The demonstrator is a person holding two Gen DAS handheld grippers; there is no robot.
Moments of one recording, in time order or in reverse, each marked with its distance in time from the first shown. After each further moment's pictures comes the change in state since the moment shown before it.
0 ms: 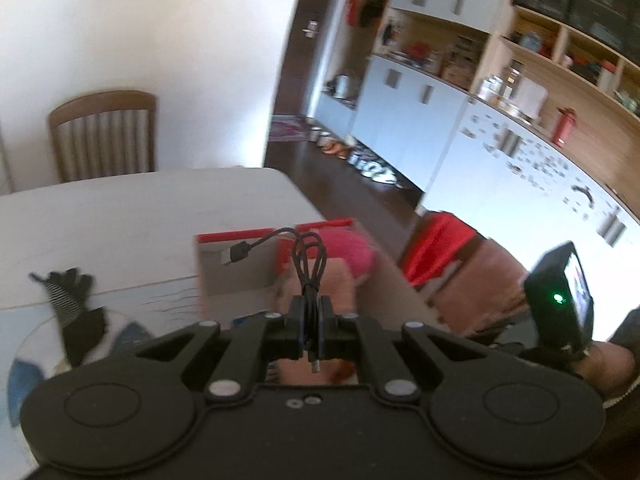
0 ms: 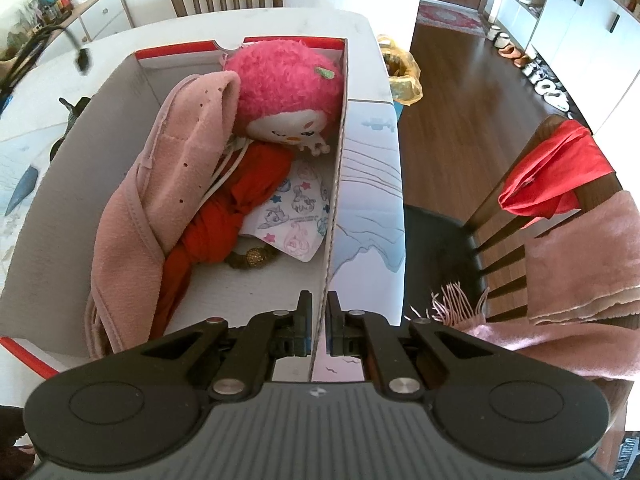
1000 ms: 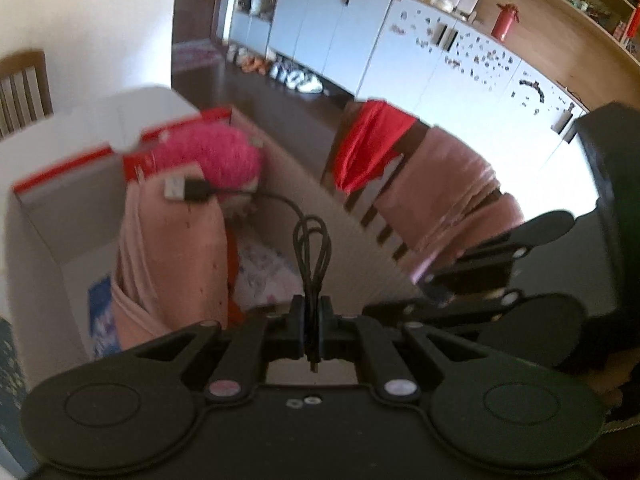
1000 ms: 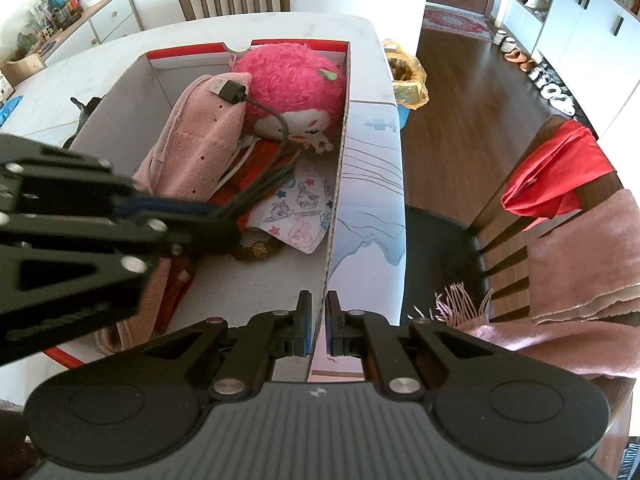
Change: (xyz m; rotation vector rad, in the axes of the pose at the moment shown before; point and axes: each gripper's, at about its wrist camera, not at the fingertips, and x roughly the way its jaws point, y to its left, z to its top) left arm 0.119 -0.051 -0.035 0.151 0.281 -0.178; right arm -0.010 -0.005 -0.010 -0.007 -0.015 0.021
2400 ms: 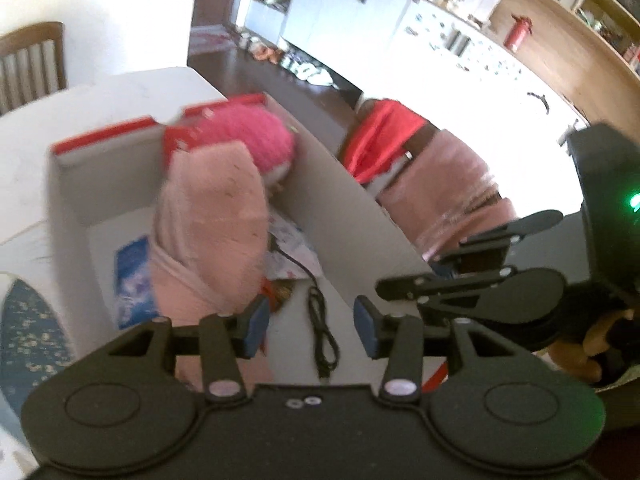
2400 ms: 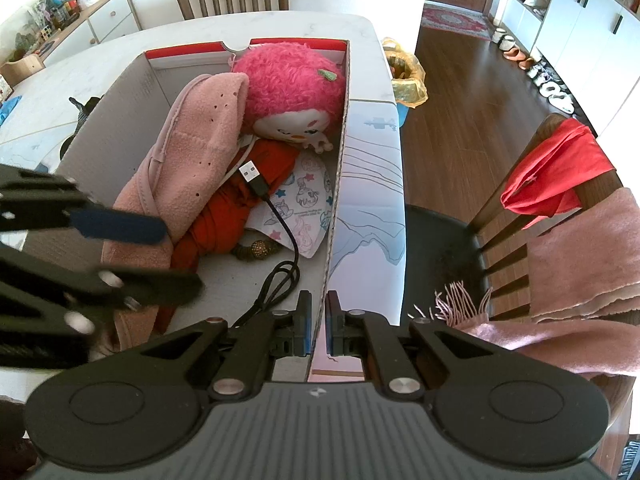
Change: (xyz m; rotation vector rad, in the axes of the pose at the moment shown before) left arm -0.048 0.025 -0.012 -0.077 -0.003 -0.002; right arm -0.001 -0.001 -0.001 0.002 0.001 0.000
